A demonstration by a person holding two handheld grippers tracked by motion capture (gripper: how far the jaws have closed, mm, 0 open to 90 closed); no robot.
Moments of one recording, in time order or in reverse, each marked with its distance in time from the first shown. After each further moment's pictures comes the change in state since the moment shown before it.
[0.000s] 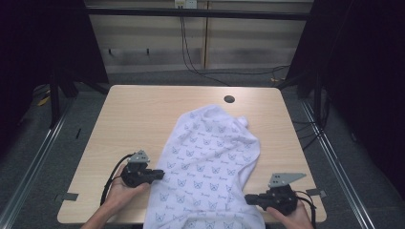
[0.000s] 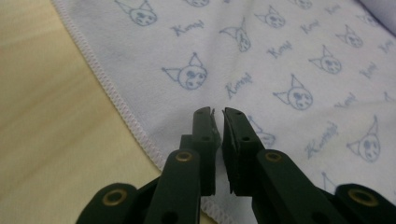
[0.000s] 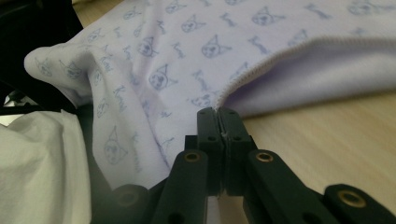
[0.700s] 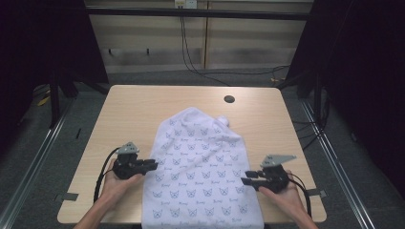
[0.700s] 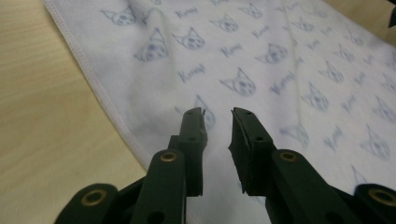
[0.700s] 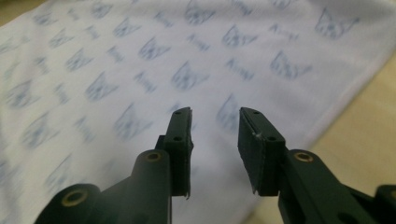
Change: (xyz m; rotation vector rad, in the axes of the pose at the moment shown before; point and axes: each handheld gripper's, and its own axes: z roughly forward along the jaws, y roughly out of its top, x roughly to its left) left arm 0.037 0.024 0.001 -0.105 0.061 -0.106; right arm -0.051 0.047 0.039 0.017 -0.152 -0.052
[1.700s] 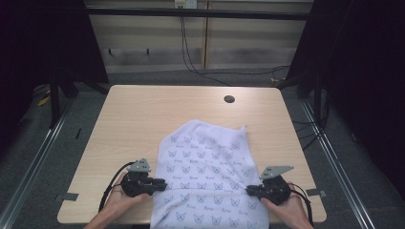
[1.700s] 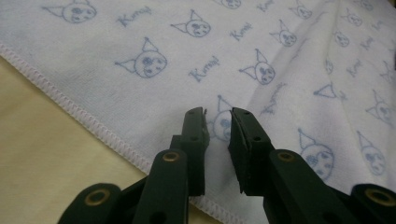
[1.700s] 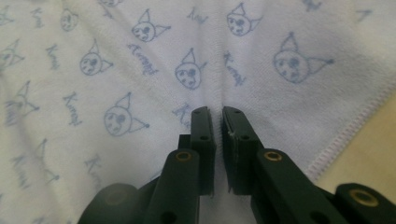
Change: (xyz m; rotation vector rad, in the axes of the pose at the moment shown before) left arm -0.060 -0.033 -0.005 0.152 -0.185 0.139; right arm 0.026 -0.040 -0.016 0.123 0.003 0.015
